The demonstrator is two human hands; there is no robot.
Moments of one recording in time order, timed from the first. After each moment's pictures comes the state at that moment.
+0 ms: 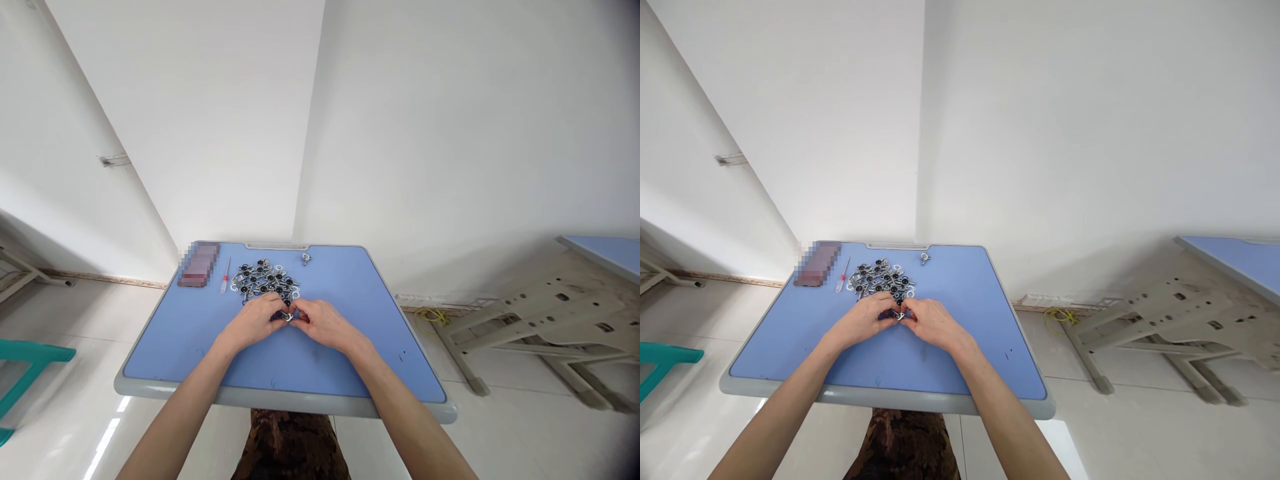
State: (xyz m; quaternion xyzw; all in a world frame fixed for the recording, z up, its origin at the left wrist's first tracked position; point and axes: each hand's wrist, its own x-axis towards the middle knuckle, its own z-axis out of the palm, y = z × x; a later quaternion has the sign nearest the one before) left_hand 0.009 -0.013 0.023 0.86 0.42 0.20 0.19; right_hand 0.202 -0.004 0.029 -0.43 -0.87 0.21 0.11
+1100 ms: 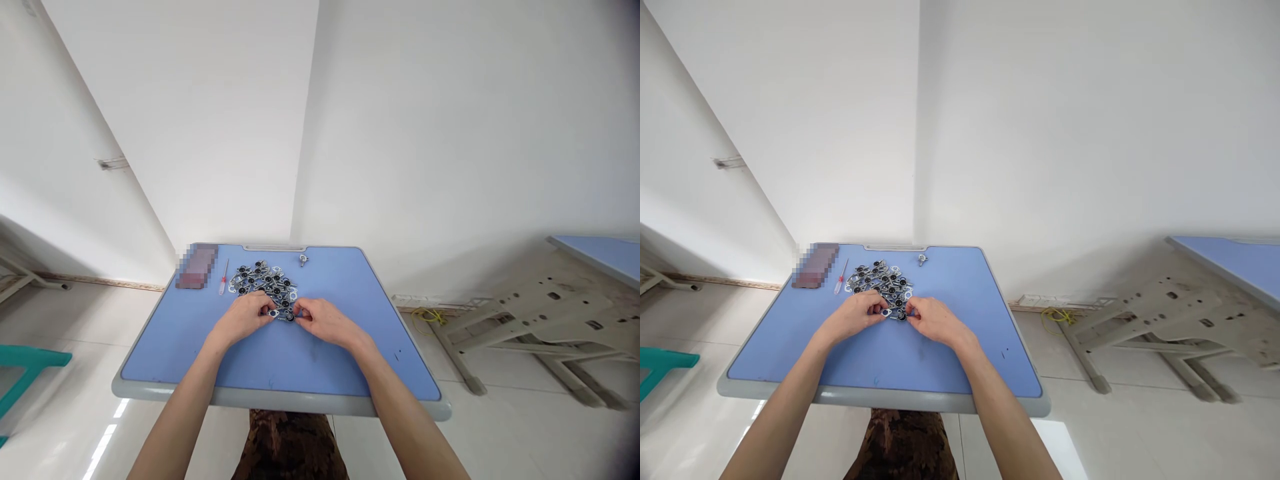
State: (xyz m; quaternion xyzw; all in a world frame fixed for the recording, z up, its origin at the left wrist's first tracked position) left_hand -0.007 -0.006 0.024 0.82 0.49 0.19 0.23; right_hand 0.211 -0.002 0.037 -0.47 -0.83 0.28 0.11
